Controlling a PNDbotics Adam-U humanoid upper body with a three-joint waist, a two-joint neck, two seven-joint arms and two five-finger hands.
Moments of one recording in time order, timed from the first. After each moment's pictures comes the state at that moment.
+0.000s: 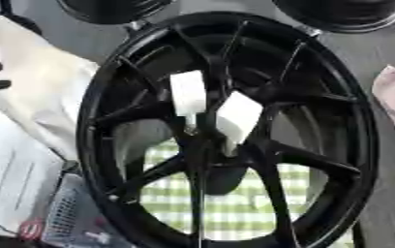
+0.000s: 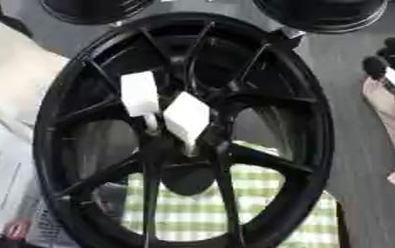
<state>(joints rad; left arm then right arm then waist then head) -0.28 0.35 0.19 -1.85 0.23 0.09 0.30 -0.40 -0.57 -0.08 -1.69 -0.29 0.04 -0.02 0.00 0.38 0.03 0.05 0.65</state>
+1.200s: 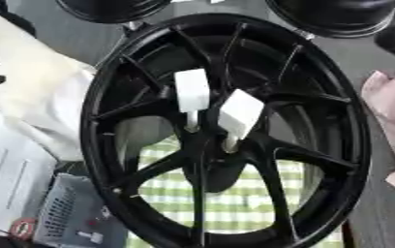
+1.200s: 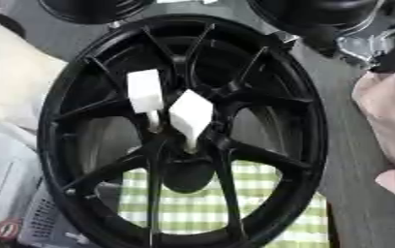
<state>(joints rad) -0.27 0.37 0.19 -1.85 0.22 0.09 0.28 -0.75 -0.97 0.28 -1.97 -0.03 -0.13 0.24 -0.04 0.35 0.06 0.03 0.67</state>
